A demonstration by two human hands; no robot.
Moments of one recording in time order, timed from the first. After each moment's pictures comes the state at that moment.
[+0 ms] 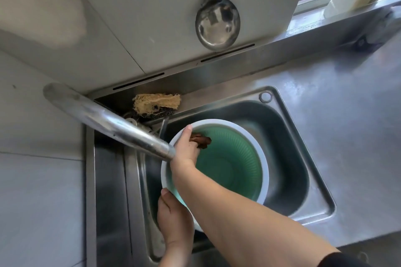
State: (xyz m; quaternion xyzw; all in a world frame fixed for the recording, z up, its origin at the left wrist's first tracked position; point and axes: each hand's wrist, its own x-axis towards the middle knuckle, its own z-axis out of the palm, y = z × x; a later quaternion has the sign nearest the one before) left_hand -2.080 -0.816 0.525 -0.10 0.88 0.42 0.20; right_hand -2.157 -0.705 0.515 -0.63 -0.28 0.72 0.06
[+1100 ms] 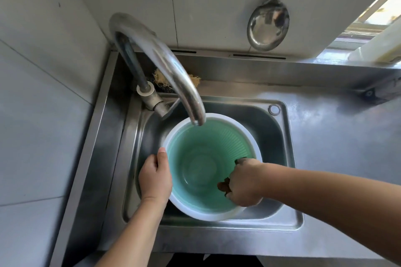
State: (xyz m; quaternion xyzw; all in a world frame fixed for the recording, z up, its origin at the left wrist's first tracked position) left_hand -2.105 -0.830 0.508 -0.09 0.87 0.45 0.19; right_hand -2.002 -0.650 0.547 0.12 -0.82 -0.07 -0.55
